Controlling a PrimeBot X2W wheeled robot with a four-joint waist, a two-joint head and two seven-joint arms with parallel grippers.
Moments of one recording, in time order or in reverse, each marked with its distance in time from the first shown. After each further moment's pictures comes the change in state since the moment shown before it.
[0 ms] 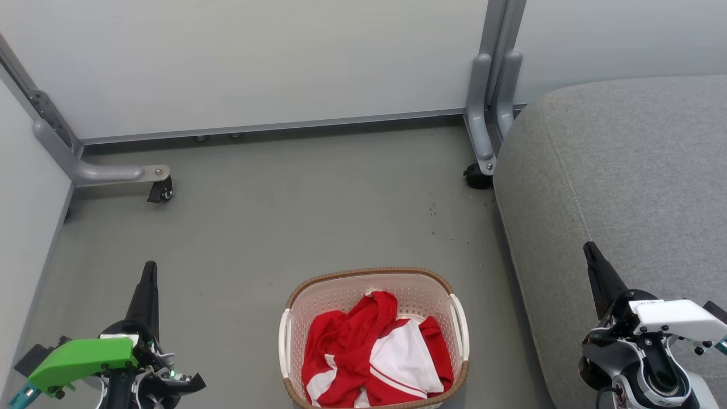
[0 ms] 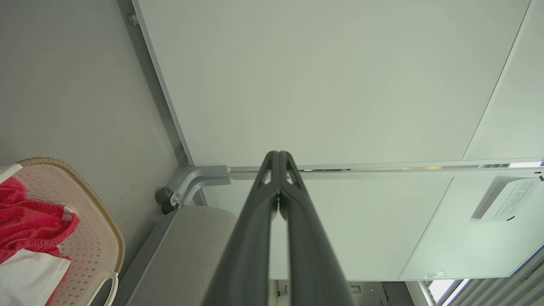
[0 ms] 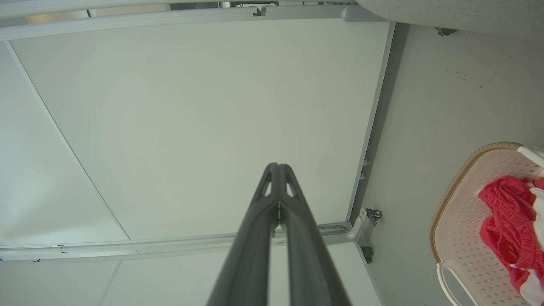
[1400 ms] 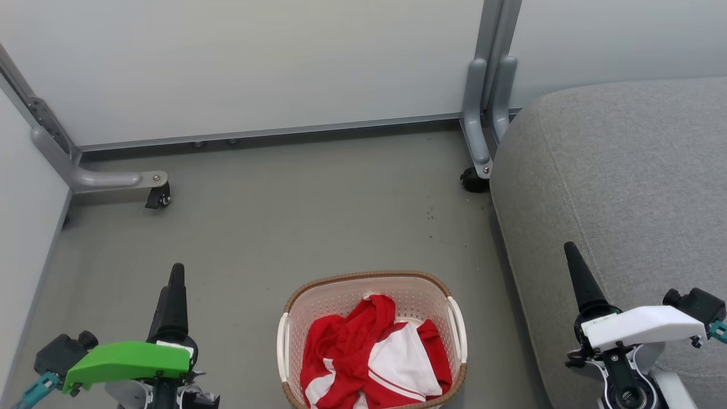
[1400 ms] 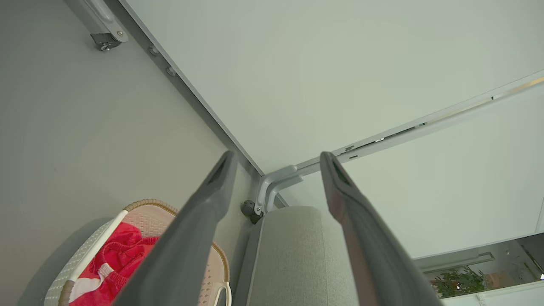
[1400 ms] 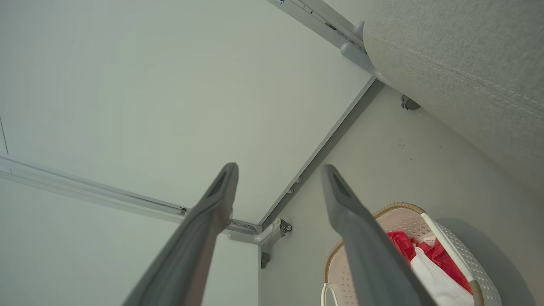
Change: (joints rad) left arm 0.047 -0.008 -0.086 -0.032 0.451 0.047 -0.113; right arm 0.046 -0.018 0.101 -0.045 -0.483 0.000 -0.112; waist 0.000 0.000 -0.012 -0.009
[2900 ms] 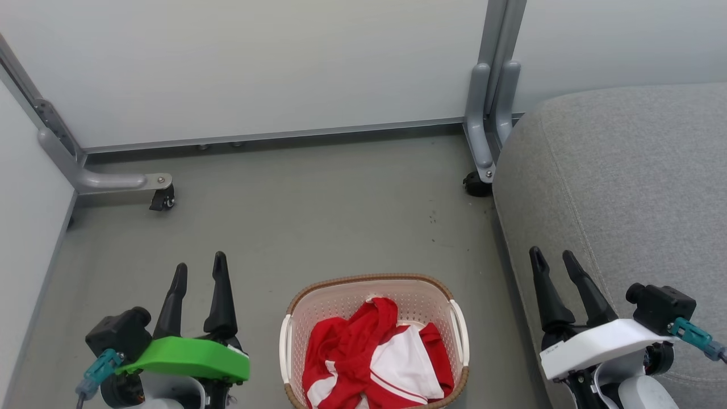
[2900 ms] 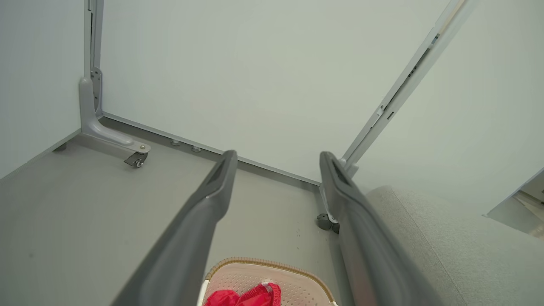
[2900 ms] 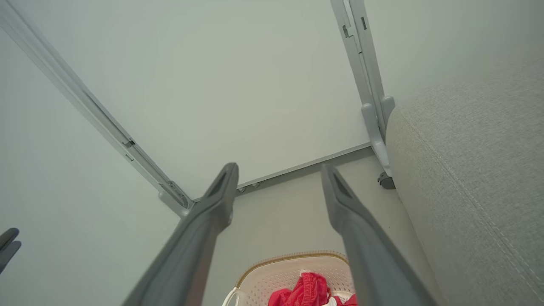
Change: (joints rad) left arm 0.014 0.002 -0.134 -0.077 0.612 0.066 -0.145; right arm 0.048 -0.036 0.129 -0.096 -0.570 0.000 -0.145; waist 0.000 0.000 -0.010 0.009
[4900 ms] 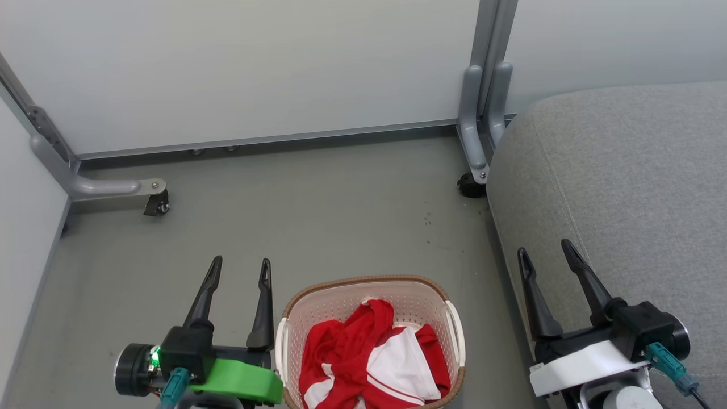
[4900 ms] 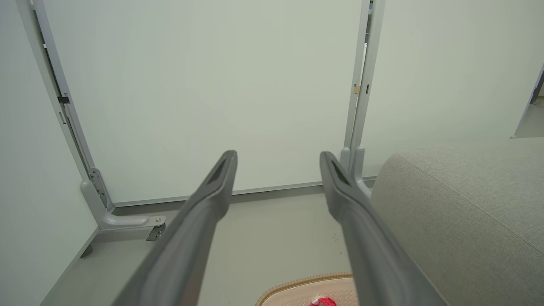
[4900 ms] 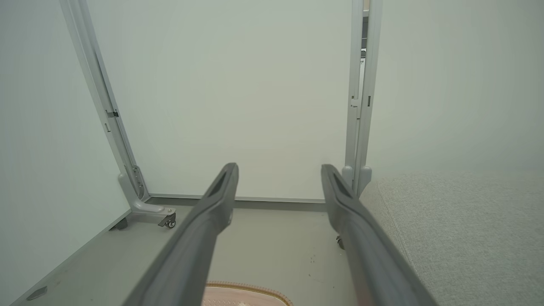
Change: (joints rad) left arm 0.029 0.003 -0.095 -0.027 0.416 0.009 -0.120; right arm 0.046 0.027 -0.002 -0.089 -0.427 0.000 -0.119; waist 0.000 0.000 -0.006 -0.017
